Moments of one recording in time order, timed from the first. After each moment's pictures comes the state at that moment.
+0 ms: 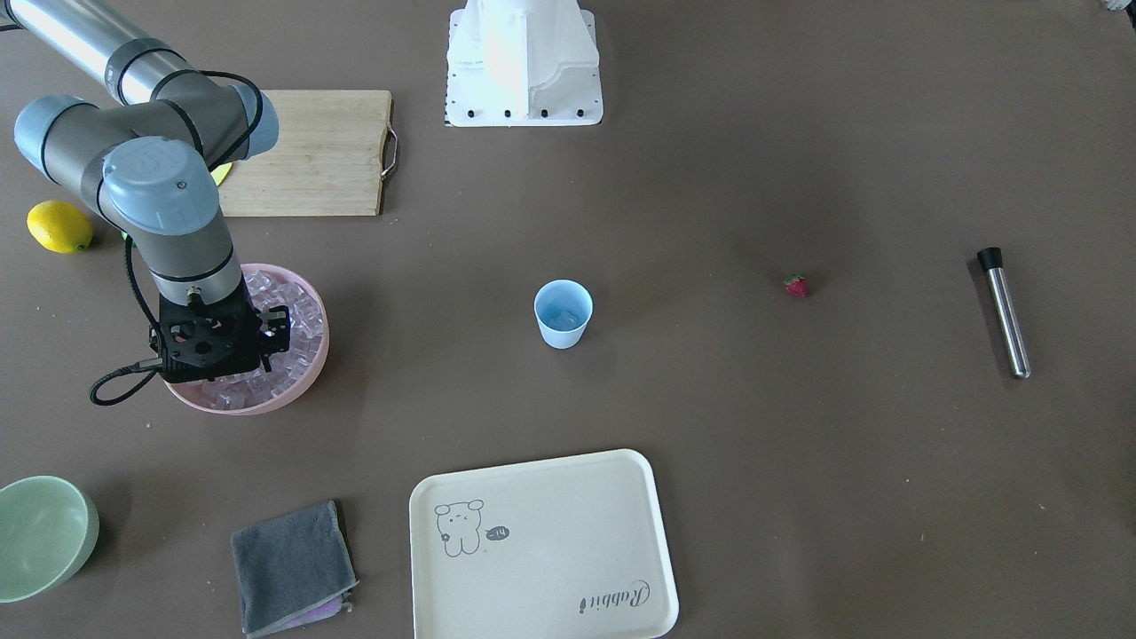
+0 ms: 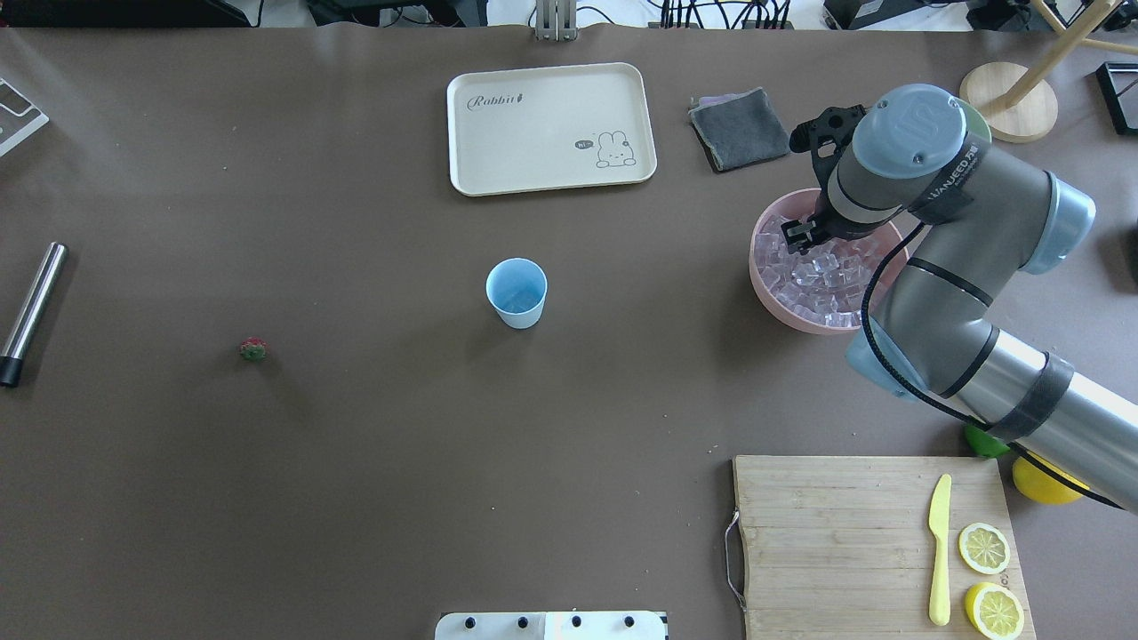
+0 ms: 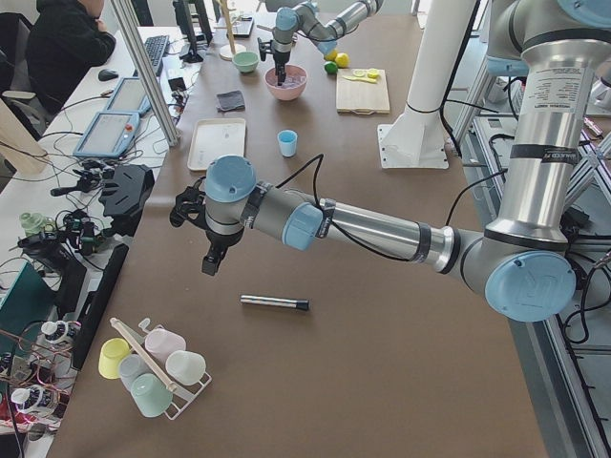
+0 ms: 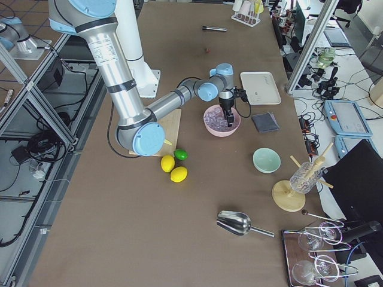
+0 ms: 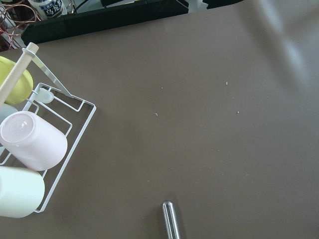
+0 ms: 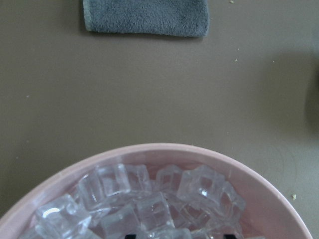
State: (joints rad) left arm -1.59 -1.68 -1.70 -1.77 -2.45 -0.04; right arm 0.80 -1.16 1.65 -1.50 1.84 0.67
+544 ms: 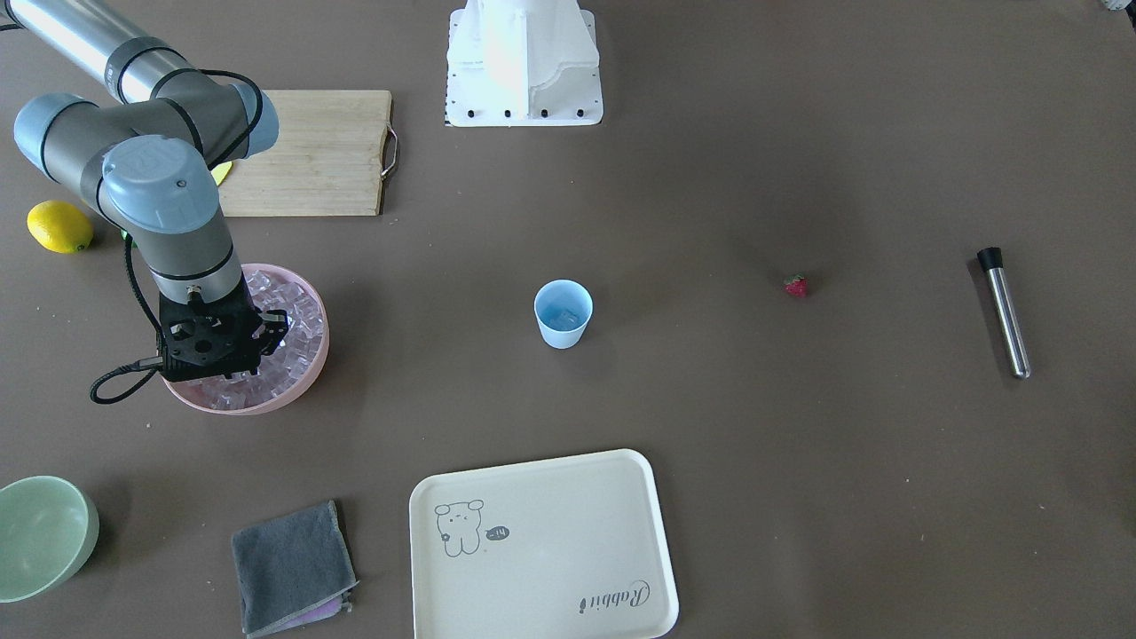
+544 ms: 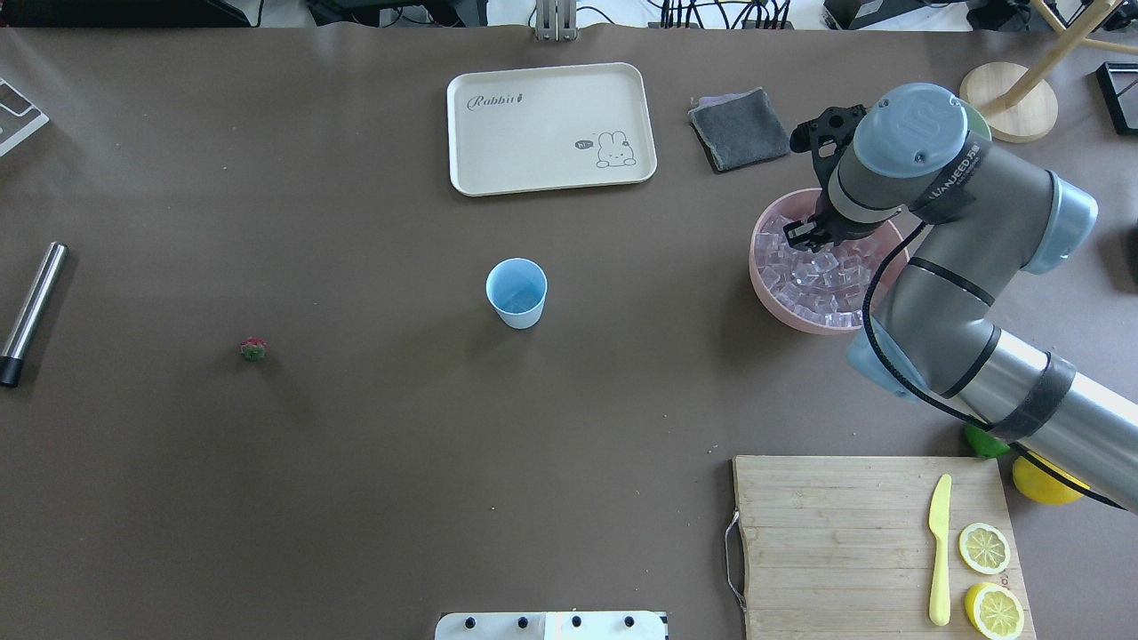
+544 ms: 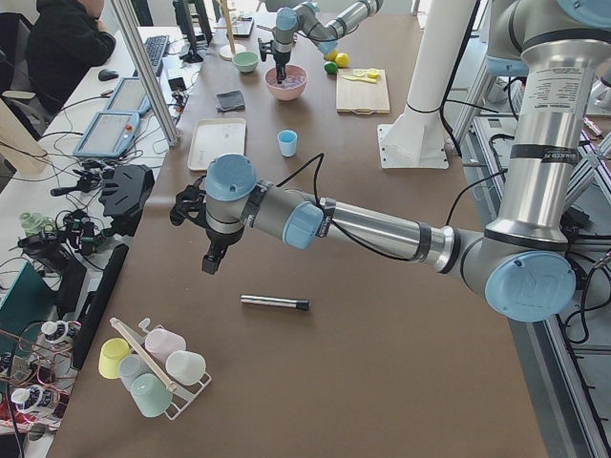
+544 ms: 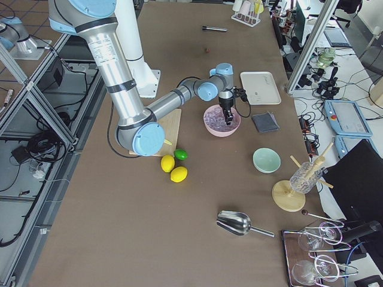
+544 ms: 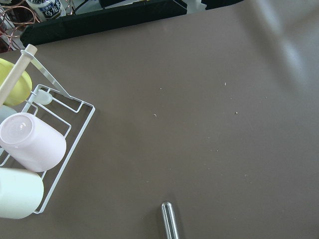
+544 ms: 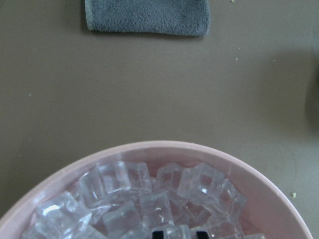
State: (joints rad) left arm -1.59 -1.68 -1.70 -1.77 -2.45 -0.04; right arm 0.80 -1.16 1.66 -1.50 1.85 0.67
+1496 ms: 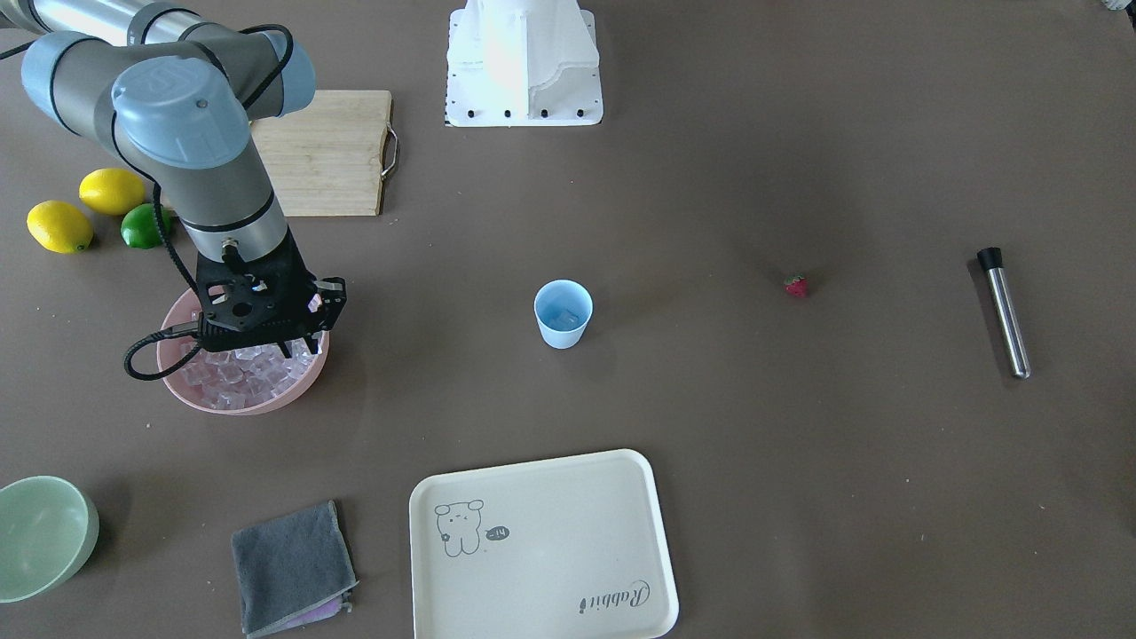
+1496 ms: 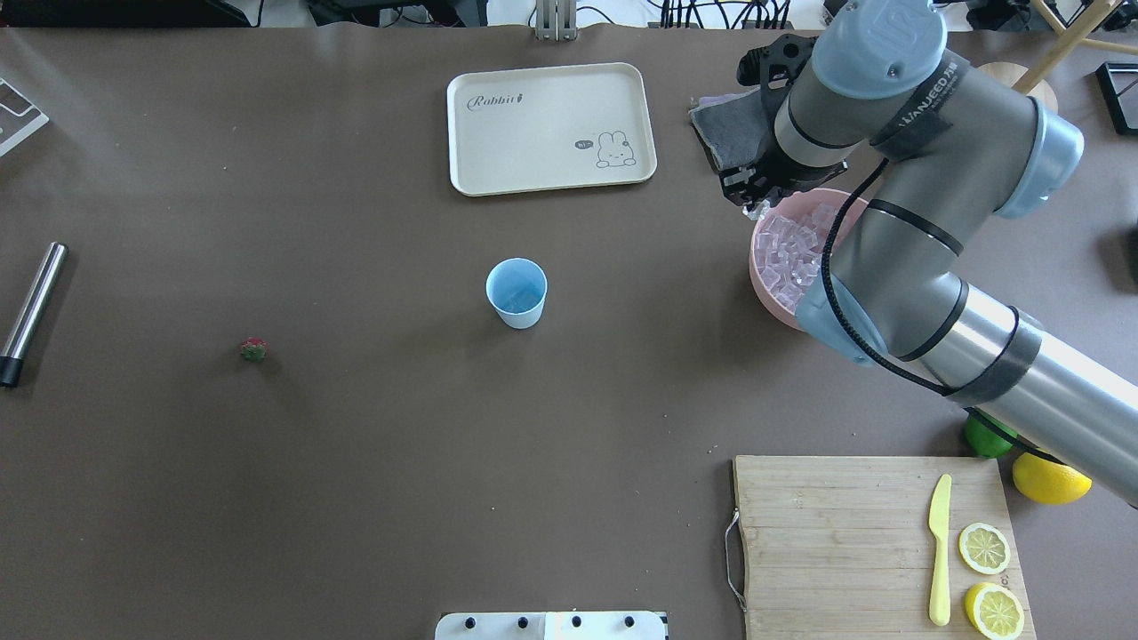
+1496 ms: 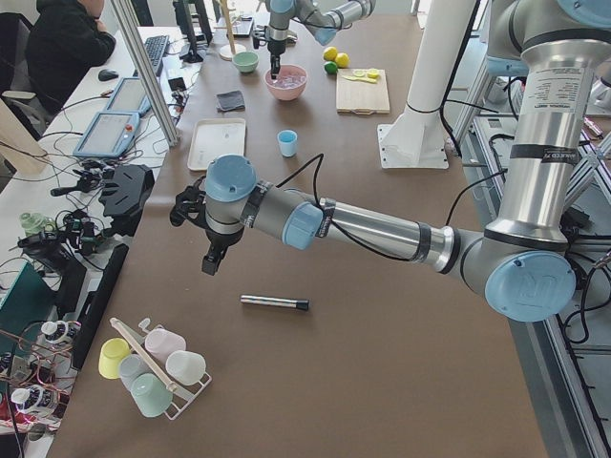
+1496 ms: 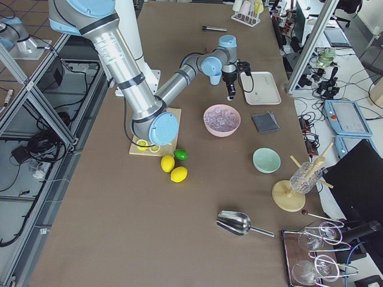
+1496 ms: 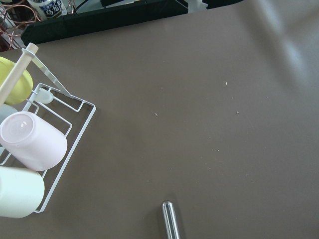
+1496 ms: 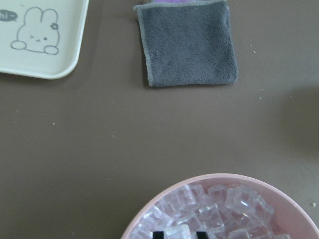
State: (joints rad) left arm -1.59 -1.68 -1.70 -1.77 -2.45 -0.04; right arm 0.80 -0.96 1.72 -1.63 1.92 0.82
